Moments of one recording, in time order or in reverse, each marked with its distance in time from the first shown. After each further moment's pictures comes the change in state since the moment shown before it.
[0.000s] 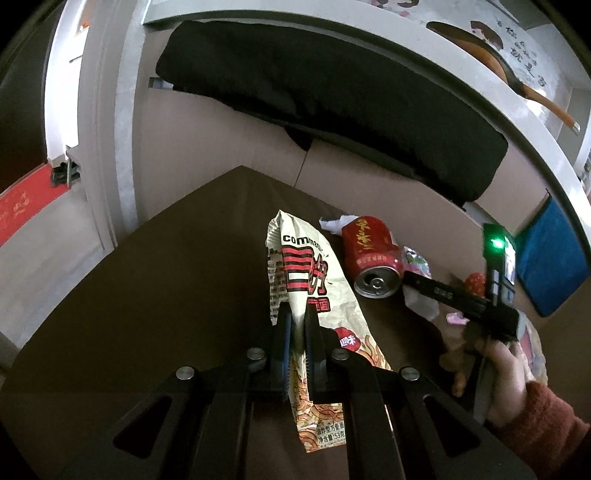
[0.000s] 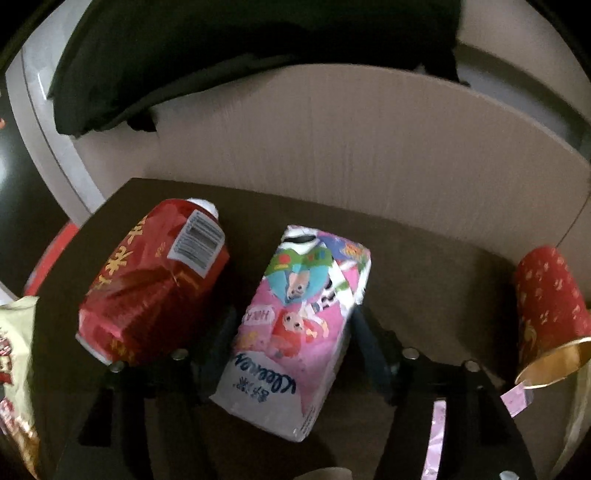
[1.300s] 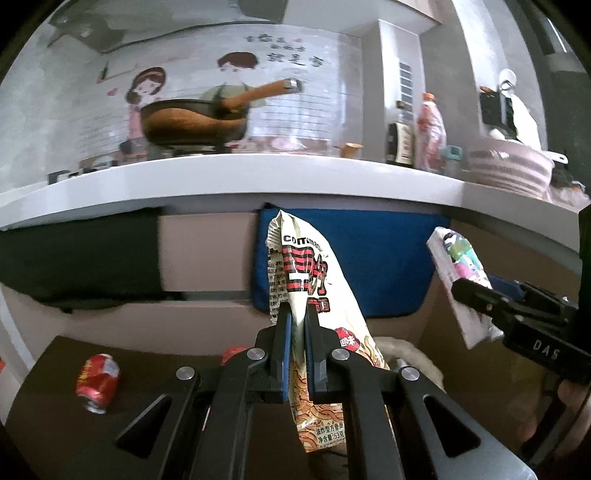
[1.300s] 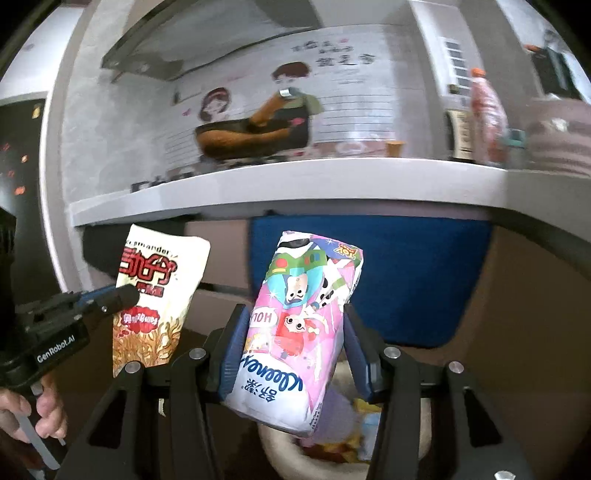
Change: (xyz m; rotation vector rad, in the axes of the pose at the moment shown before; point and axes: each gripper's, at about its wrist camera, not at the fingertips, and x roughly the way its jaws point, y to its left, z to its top) left arm -0.075 -0.408 -0.034 0.510 -0.294 -0.326; right arm -0.395 -0.246 -0.097 0.024 -0.589 -0.181
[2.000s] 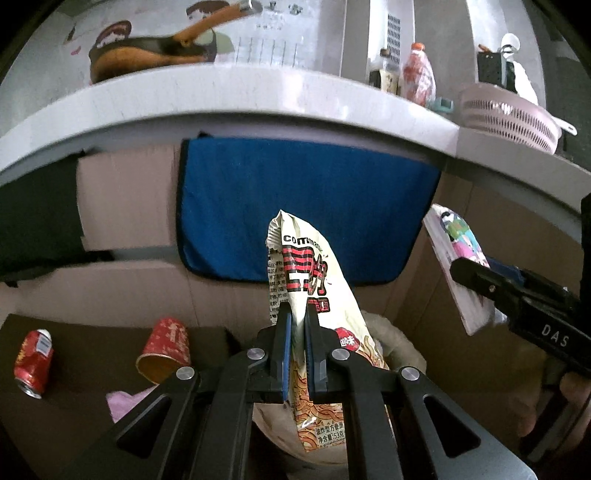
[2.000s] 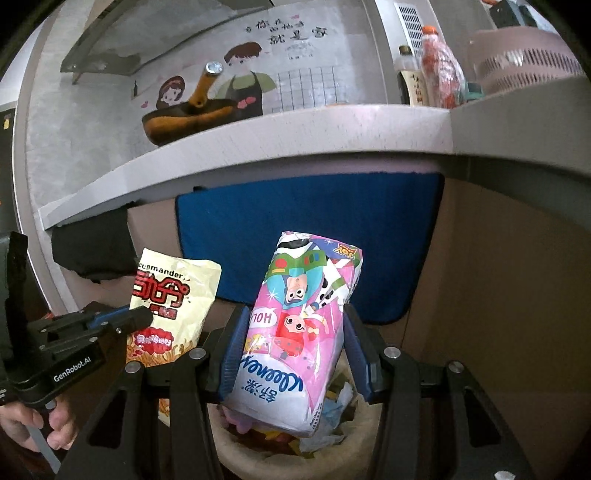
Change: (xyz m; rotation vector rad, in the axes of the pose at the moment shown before) left arm 0.091 -0.048 -0.030 -0.030 0.171 -0.092; right arm 0.038 -0.061 -0.024 0.053 0.087 -0.057
